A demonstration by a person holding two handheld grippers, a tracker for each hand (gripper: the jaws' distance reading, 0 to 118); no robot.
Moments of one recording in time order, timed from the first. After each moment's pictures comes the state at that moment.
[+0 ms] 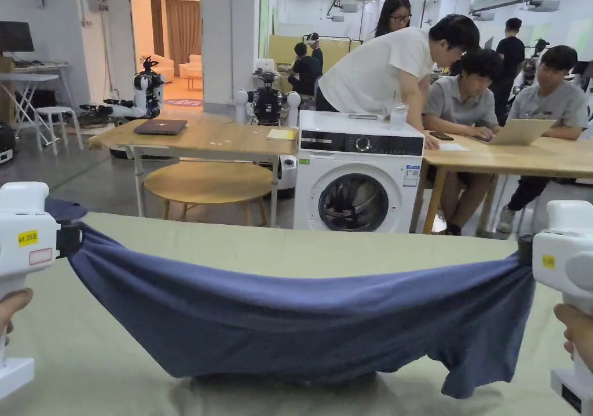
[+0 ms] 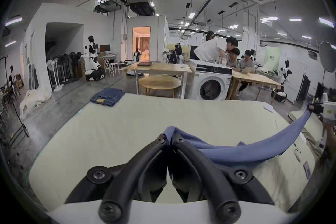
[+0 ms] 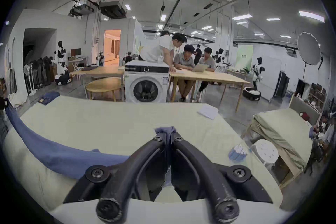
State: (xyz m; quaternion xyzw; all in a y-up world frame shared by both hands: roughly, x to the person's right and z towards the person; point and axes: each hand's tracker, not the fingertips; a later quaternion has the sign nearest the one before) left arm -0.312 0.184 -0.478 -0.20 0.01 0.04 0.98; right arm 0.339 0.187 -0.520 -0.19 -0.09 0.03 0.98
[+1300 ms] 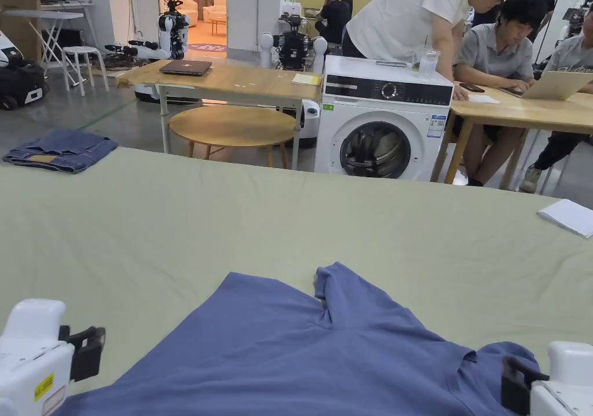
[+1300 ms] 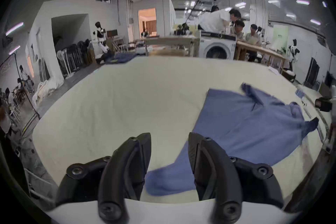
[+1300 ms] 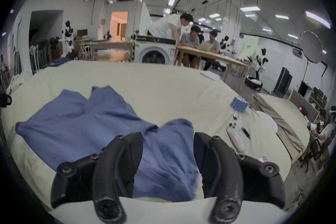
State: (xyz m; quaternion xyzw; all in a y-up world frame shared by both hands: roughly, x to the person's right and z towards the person) left arm -0.254 0.052 -0.313 -0.26 0.04 0.01 0.96; right arm 0.282 0.041 -0.344 -0.23 -0.07 0.05 0.97
